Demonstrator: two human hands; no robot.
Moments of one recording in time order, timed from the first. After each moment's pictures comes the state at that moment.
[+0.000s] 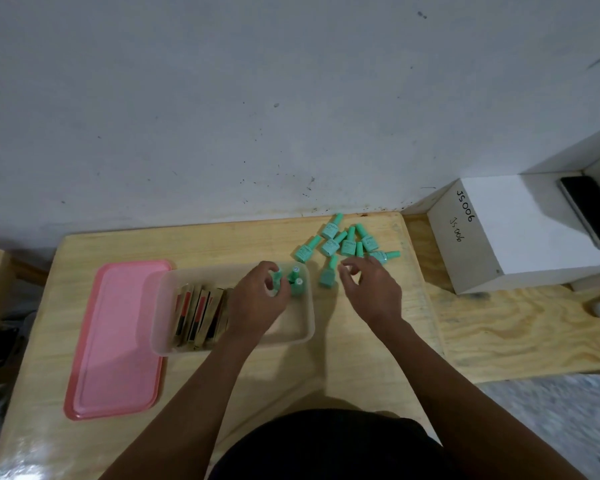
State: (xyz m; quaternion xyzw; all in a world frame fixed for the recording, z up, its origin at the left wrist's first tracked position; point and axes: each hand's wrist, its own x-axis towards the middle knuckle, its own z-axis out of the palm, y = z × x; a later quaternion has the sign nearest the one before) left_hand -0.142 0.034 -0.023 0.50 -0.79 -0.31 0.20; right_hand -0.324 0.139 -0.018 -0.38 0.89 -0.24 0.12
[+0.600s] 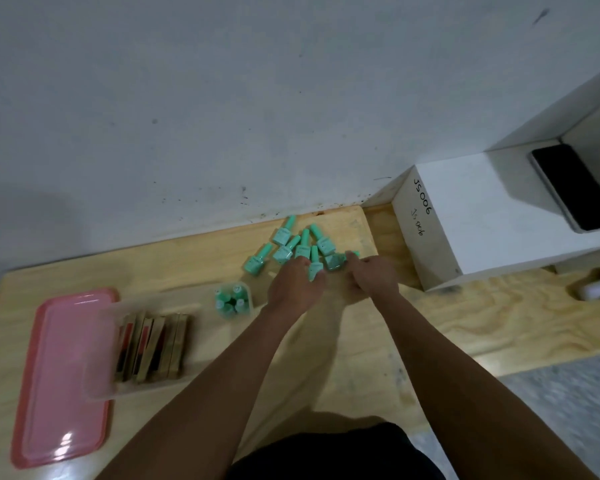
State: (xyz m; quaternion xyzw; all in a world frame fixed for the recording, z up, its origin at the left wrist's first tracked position) left_hand -0.317 0.066 -0.037 0.50 -0.79 -0.36 -0.02; right_hand -0.456 0.145 -0.073 -0.07 0.89 -0.30 0.34
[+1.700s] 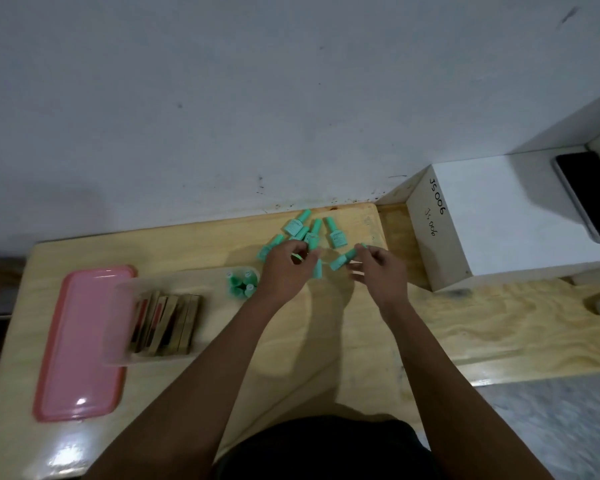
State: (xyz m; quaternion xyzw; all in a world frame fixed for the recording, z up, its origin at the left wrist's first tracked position) left_hand -0.294 0.053 -0.017 0.49 -0.72 -0.47 0.15; right_hand -0.425 0.163 -0.025 -0.07 0.74 -0.56 0.37
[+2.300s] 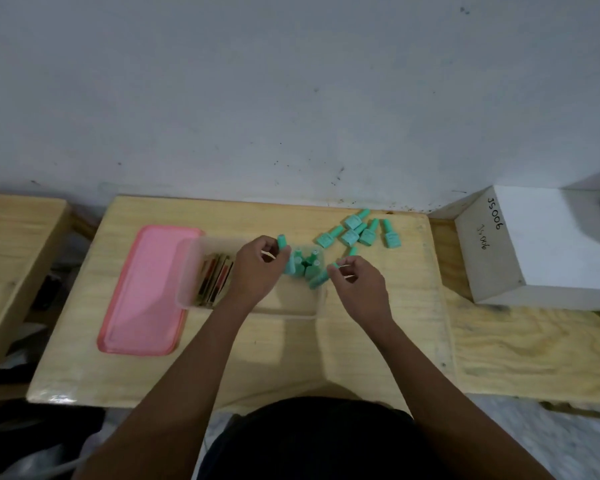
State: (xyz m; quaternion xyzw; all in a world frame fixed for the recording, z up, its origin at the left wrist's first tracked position) left_hand -0.122 0.035 0.015 0.55 -0.67 -0.42 0.25; right_hand -0.281 0.143 -0.006 -0.33 0.81 -0.39 0.29
